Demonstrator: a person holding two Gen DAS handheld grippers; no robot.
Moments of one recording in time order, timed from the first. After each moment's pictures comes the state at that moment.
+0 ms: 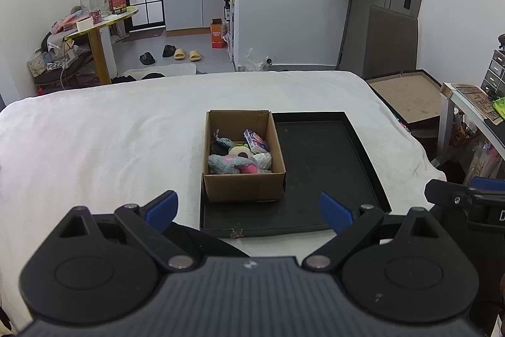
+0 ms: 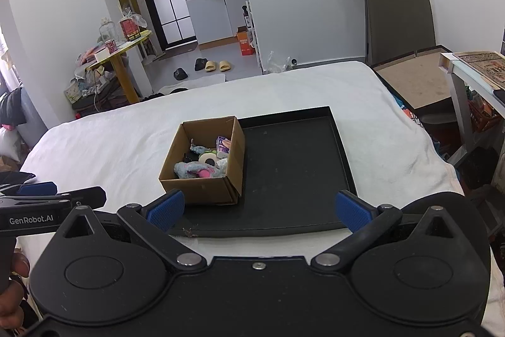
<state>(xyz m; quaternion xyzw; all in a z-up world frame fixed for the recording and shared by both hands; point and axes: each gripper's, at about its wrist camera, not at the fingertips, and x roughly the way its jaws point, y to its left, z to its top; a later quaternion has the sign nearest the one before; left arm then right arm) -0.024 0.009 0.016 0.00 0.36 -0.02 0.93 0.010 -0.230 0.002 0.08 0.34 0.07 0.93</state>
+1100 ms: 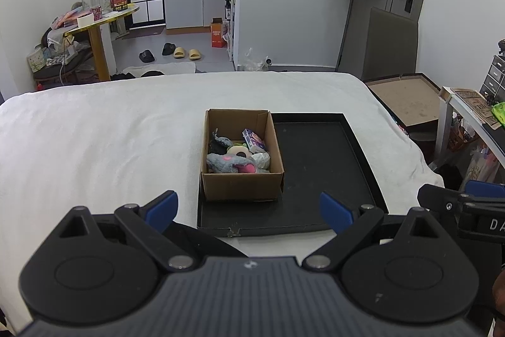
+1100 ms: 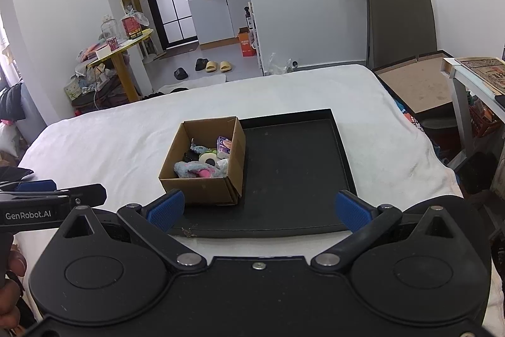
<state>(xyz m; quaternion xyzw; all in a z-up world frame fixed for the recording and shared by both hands) -0.025 0.009 0.016 -0.01 0.36 -0.02 0.93 0.009 -0.225 0.001 0.07 0.34 0.08 0.94</state>
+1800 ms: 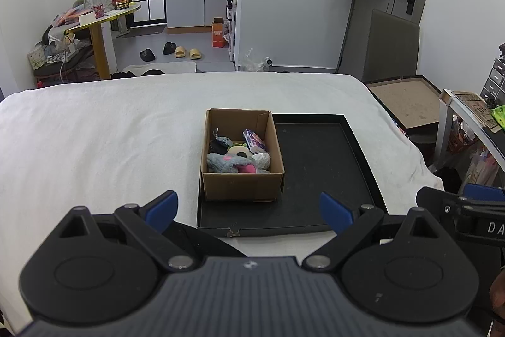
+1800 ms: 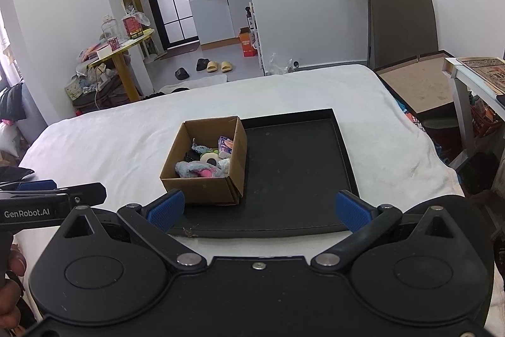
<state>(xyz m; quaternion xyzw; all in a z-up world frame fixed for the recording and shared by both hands) -0.025 0.012 0.015 -0.02 0.36 -0.02 0.93 0.009 -0.224 0.000 0.07 0.34 0.08 0.94</state>
